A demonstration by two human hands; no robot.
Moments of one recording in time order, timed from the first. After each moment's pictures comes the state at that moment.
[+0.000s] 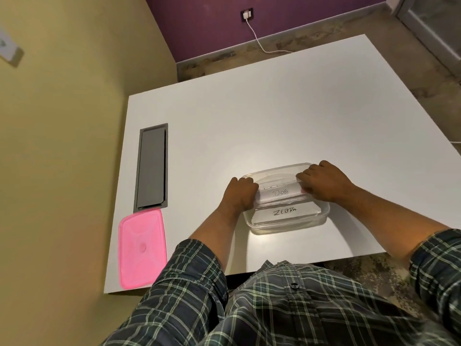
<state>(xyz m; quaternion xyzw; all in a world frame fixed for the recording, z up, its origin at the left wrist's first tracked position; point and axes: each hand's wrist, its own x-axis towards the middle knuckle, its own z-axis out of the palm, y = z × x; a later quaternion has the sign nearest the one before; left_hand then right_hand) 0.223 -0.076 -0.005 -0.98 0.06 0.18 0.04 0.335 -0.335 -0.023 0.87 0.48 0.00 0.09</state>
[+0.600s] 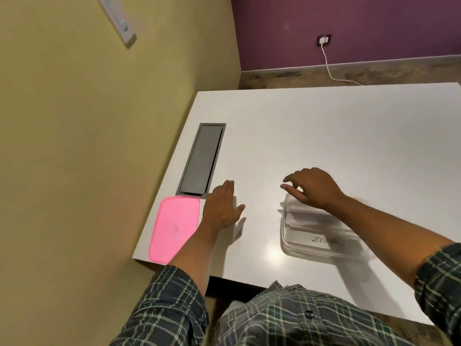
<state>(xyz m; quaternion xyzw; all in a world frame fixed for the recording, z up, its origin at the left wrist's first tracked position) 0.110 0.043 0.018 -0.97 -0.23 0.08 -0.09 0.319 -0.177 0.033 0.82 0.55 0.05 -0.15</state>
